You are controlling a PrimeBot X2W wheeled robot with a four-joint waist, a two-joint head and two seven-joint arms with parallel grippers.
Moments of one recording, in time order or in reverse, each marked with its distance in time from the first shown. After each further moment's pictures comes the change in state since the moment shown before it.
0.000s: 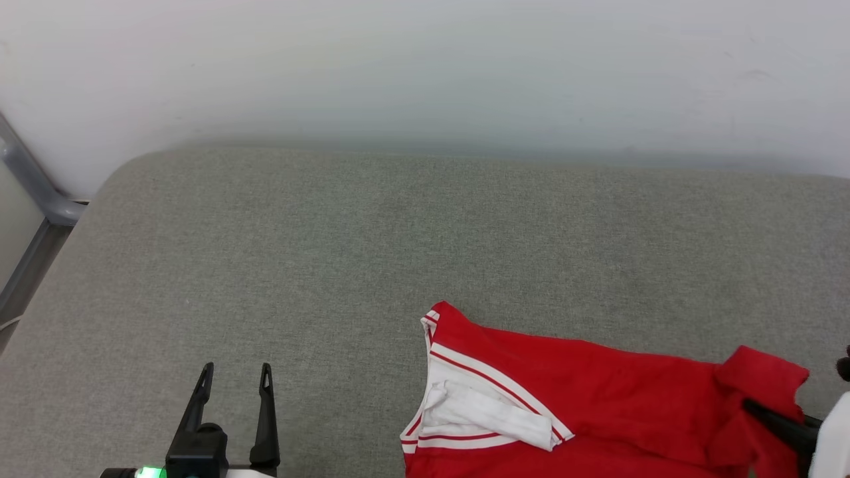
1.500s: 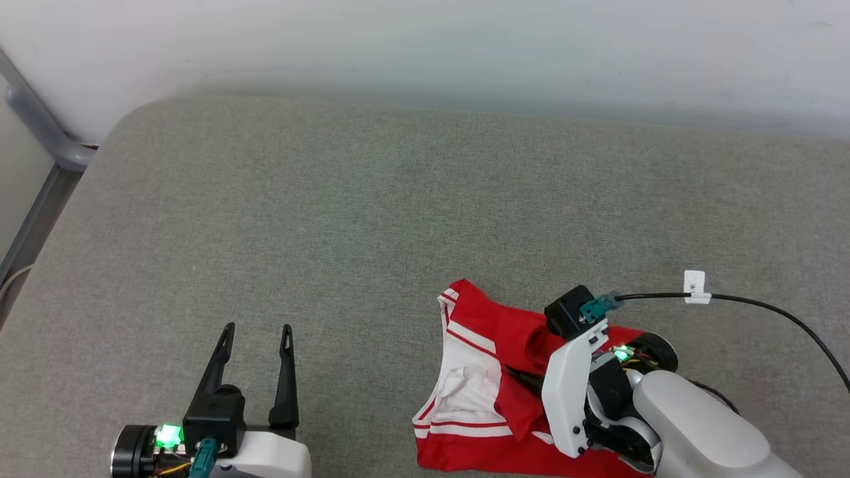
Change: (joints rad) left arm -0.105 -0.055 0.008 0.036 0.034 -0.055 0.000; right arm -0.466 0.549 0.433 0.375 -0.346 0.000 -0.004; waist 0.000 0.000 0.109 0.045
